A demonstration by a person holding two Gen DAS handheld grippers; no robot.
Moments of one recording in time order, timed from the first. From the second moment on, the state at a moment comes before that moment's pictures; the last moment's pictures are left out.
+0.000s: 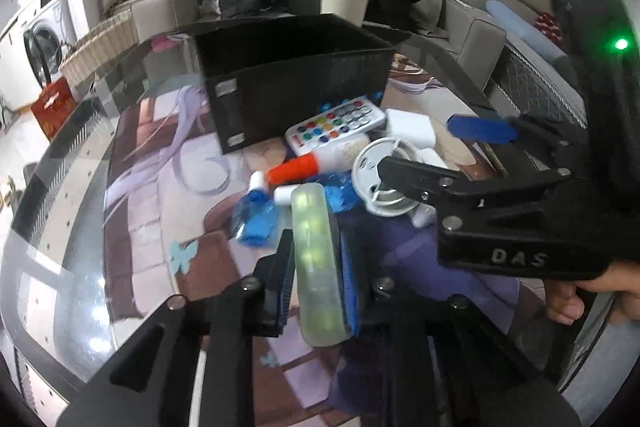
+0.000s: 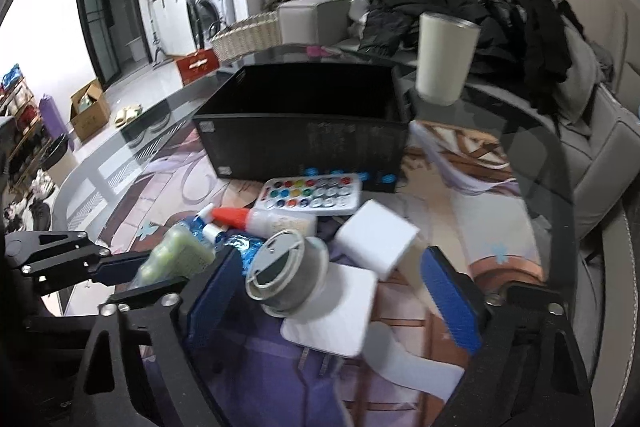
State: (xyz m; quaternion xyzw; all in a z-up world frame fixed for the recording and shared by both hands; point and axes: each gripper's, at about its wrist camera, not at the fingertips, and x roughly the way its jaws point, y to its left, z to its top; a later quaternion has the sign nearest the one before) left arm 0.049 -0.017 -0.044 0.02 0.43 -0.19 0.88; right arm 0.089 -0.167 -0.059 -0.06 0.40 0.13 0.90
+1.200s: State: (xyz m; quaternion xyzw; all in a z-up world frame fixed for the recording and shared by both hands) left arm 0.029 0.001 -0.058 0.05 0.48 -0.17 0.86; right arm 0.062 -0.115 -0.084 -0.09 0.46 0.25 0.84
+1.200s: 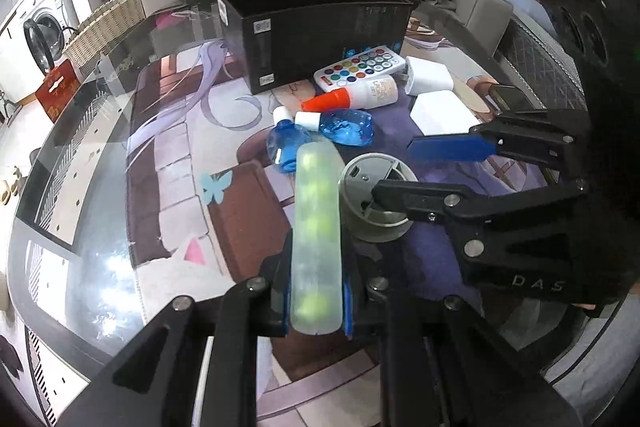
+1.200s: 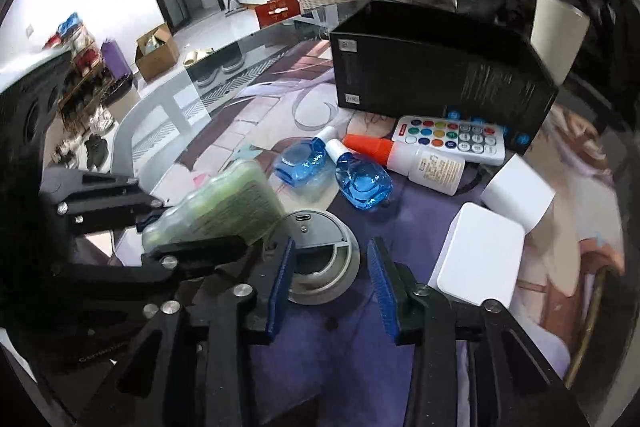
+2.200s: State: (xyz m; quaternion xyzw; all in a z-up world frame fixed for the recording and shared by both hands) left arm 0.027 0.027 -0.059 0.03 0.49 -0.15 0.86; right arm 0.067 -0.085 -0.099 -0.11 0.48 0.26 0.83
